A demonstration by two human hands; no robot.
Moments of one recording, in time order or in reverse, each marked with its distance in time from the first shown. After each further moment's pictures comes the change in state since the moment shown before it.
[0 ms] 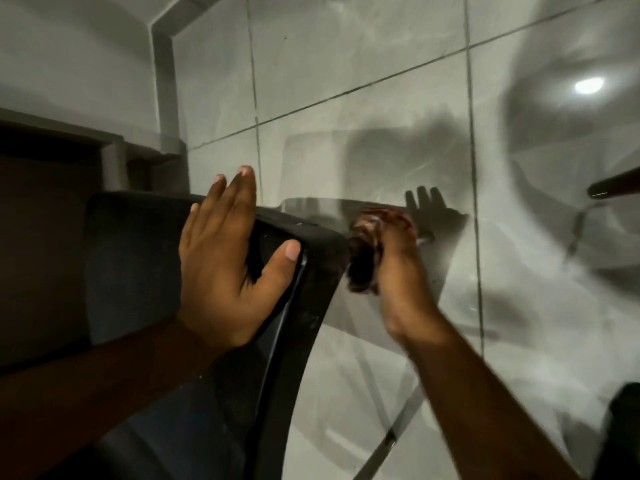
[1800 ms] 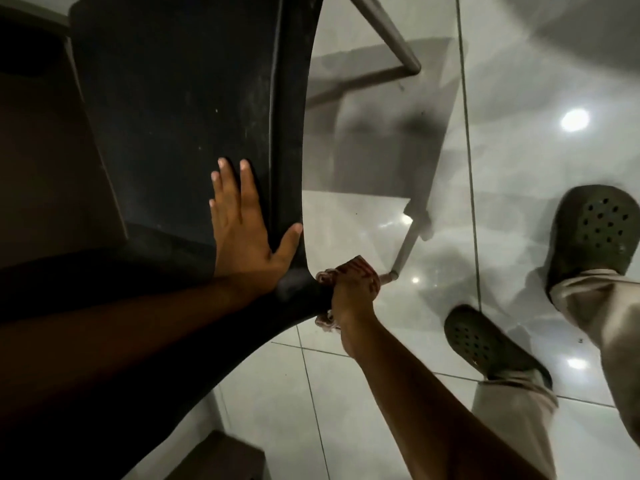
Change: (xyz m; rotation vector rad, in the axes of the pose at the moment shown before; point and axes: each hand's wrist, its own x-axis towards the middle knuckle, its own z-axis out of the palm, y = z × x) left_hand -0.273 -0.062 0.037 0.077 -0.198 -0.072; right_hand -0.245 0.285 -0.039 -0.059 0.119 0.462
